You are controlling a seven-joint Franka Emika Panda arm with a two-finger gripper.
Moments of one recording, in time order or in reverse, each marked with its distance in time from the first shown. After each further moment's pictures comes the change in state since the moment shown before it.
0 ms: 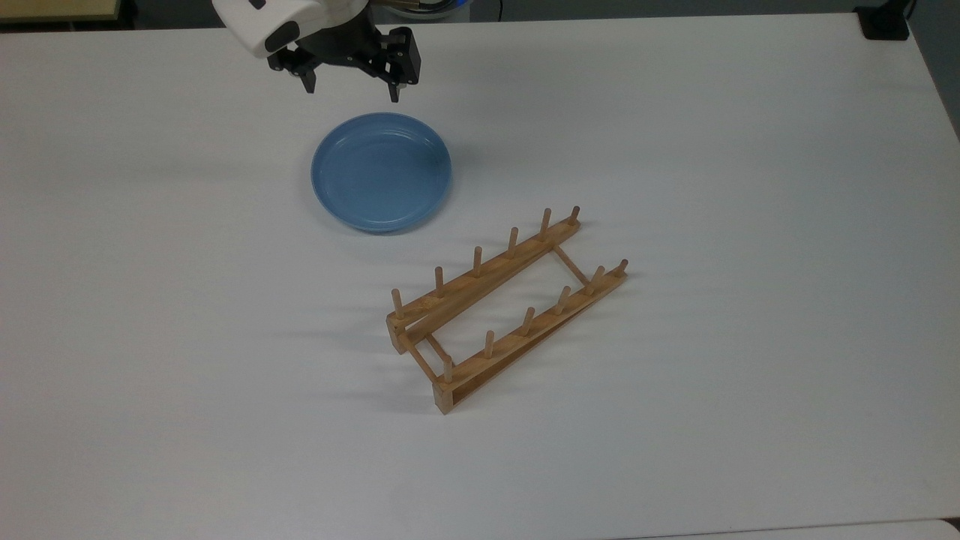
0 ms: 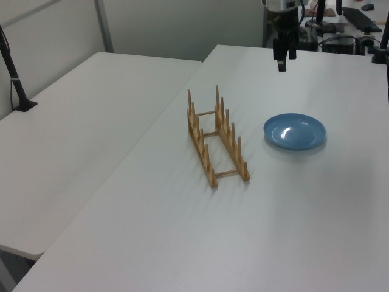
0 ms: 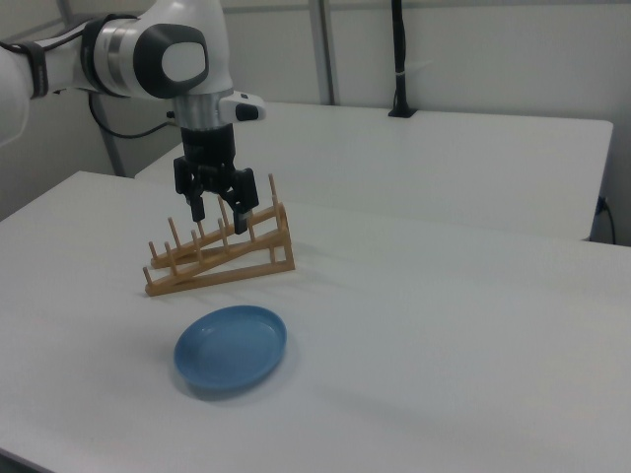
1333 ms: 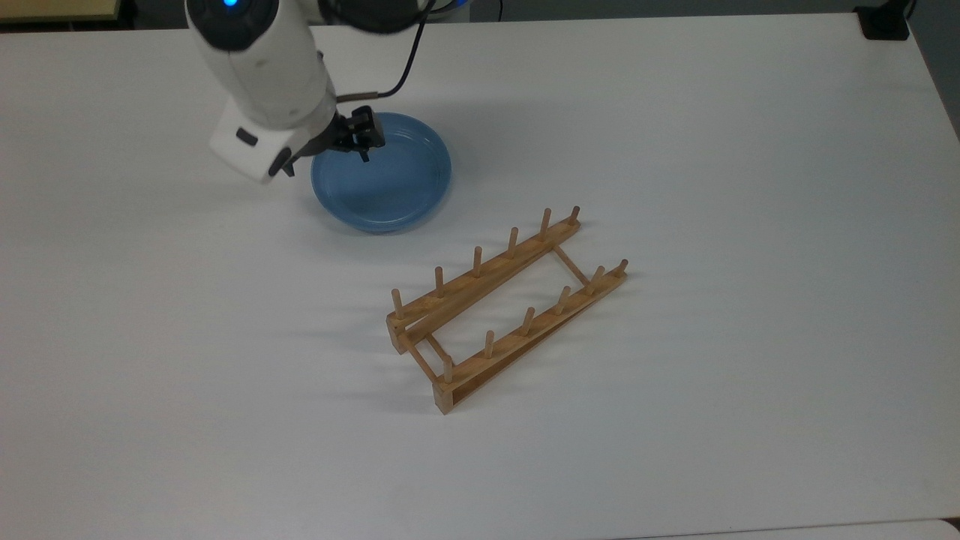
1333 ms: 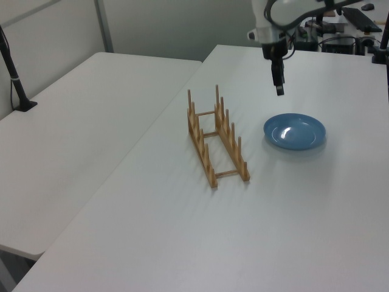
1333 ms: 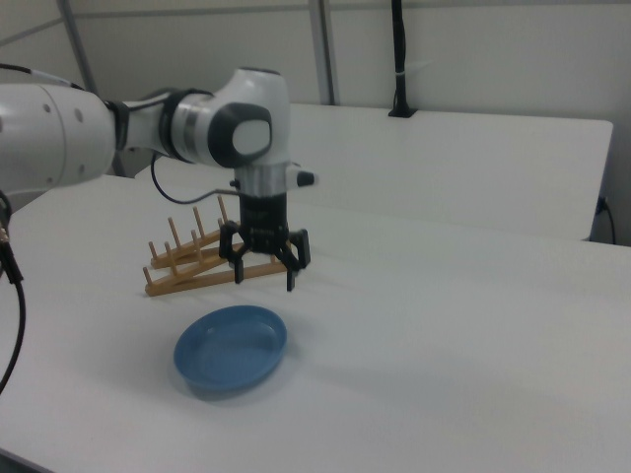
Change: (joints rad) arm -0.067 0.196 -0.006 -0.013 -0.020 0.109 -0.392
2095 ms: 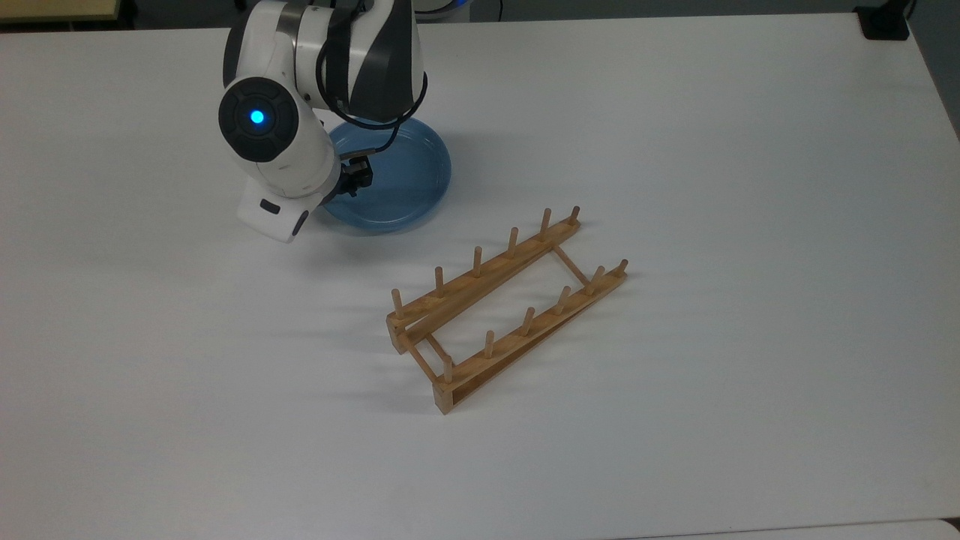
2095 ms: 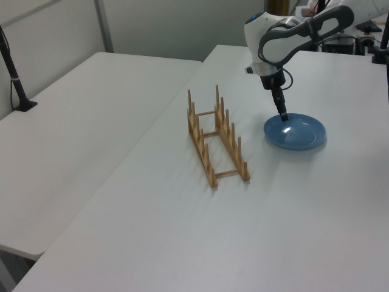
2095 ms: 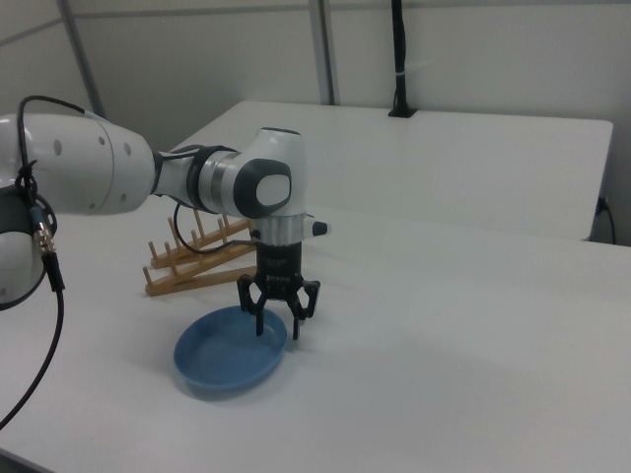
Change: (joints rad) arm 0.002 0.132 -0.014 -0.042 -0.047 0.088 -0.102
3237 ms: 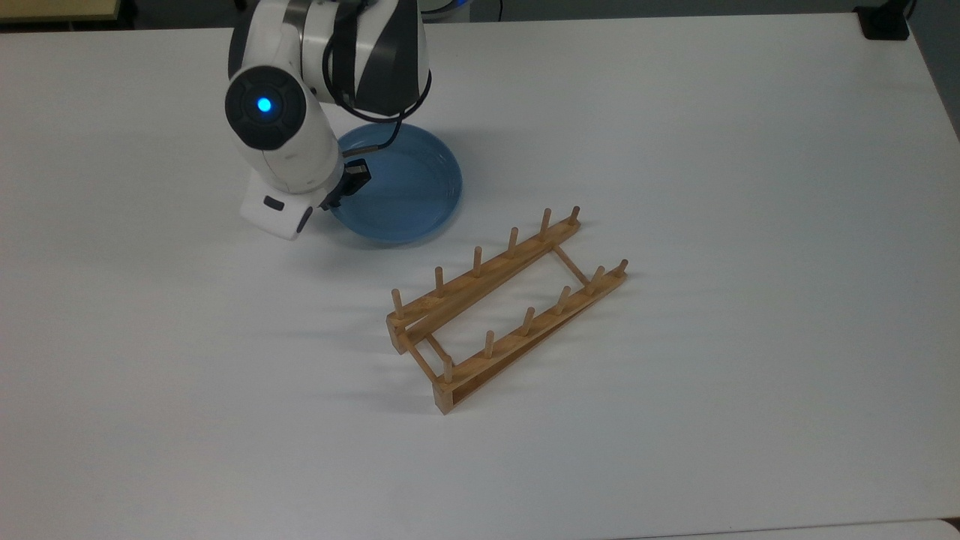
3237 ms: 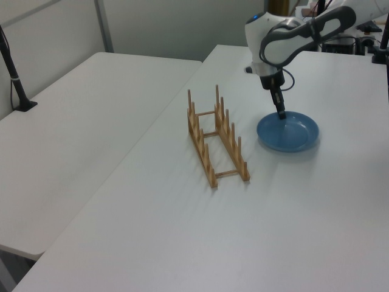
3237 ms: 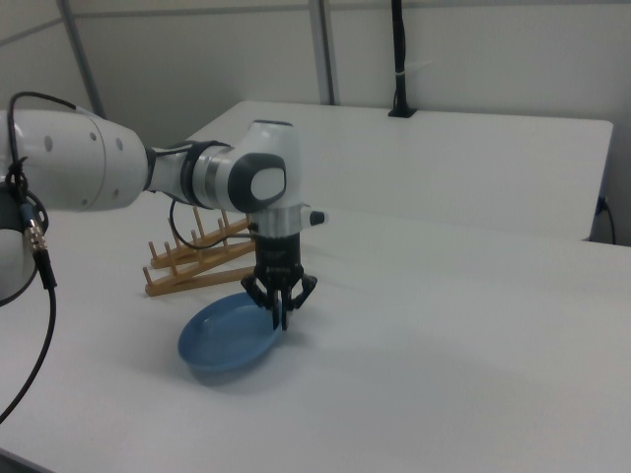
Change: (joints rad) arm 0.006 -0.024 0.002 -0.015 -0.010 0.046 -0.021
